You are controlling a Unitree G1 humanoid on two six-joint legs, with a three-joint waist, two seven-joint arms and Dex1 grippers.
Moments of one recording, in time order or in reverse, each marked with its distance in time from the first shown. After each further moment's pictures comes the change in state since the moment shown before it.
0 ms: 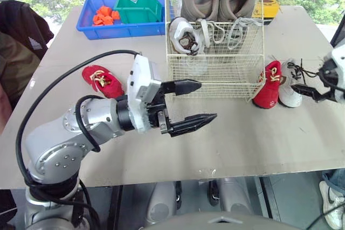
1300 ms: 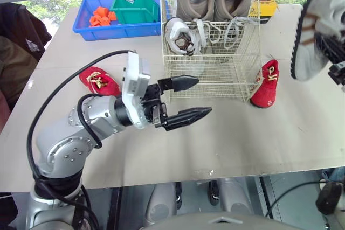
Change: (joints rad) left arm 0.082 -0.029 -0.012 0.123 0.055 -0.169 -0.119; right arm 0.005 0.718 -0.489 -0.674 0.001 -0.216 -0.120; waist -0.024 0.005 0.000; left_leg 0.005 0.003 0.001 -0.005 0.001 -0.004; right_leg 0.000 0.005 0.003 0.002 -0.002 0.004
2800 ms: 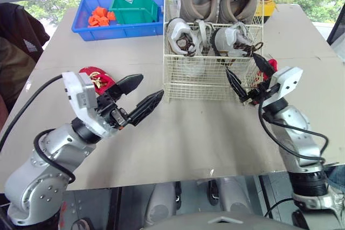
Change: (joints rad) left arm 0.391 -0.031 0.270 -0.082 0.043 -0.191 0.226; right arm 0.243 0.047 0.533 0.394 -0.126 -0.682 0.017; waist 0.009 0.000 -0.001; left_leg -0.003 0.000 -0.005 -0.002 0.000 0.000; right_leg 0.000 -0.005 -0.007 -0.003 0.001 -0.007
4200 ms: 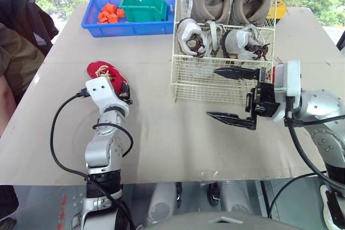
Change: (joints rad) left arm -0.287 -0.425 -0.183 0.538 0.707 -0.143 0.707; right arm -0.165 -0.297 0.030 -0.238 0.273 0.336 0.463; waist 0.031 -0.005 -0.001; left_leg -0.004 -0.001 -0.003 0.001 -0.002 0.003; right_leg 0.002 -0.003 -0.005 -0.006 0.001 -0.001
